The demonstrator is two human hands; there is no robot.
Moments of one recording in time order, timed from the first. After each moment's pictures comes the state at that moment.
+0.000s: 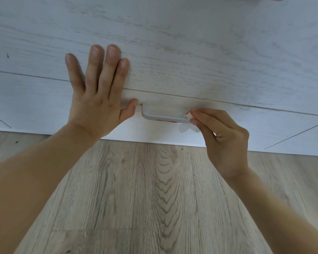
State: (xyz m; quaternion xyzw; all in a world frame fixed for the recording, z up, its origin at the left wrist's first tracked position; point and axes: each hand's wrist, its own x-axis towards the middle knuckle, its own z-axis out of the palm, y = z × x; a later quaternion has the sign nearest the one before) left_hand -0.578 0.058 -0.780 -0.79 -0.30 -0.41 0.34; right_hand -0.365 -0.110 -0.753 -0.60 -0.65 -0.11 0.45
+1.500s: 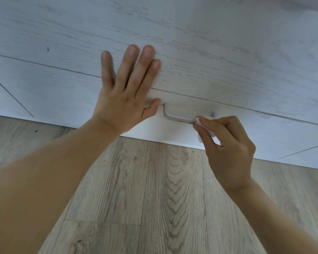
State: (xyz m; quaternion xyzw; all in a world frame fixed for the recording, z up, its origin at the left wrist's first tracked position) left_hand -0.577 0.058 -0.779 -0.78 -0.31 -0.40 0.36; right_hand -0.397 -0.106 -0.753 -0.62 -0.65 -0.17 0.41
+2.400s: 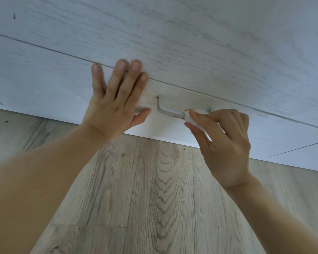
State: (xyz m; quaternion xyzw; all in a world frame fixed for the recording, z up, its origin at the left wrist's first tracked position) left_hand -0.573 0.056 -0.828 -0.78 -0.31 -0.41 0.36; right_hand -0.380 -0.097 -0.754 -0.55 -0.72 -0.27 0.33
